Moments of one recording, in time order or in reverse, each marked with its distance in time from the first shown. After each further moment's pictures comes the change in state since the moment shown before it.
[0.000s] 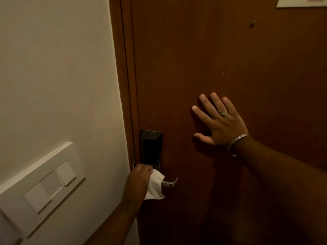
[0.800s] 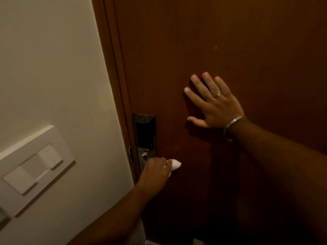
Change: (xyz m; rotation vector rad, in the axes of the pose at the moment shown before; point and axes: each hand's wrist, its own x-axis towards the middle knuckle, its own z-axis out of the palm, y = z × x) left_hand -0.014 0.070 0.015 0.602 -0.381 0.479; right_hand 0.002 0.004 0.002 -0.006 0.112 -0.066
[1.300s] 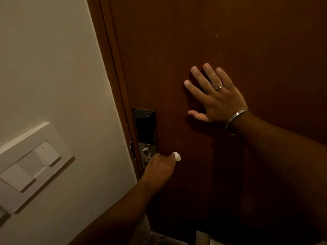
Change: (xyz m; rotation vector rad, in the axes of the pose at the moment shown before) left_hand 0.007 0.010 0.002 -0.014 0.029 0.013; right_hand -0.001 -0.001 0.004 -0.018 0.020 -0.011
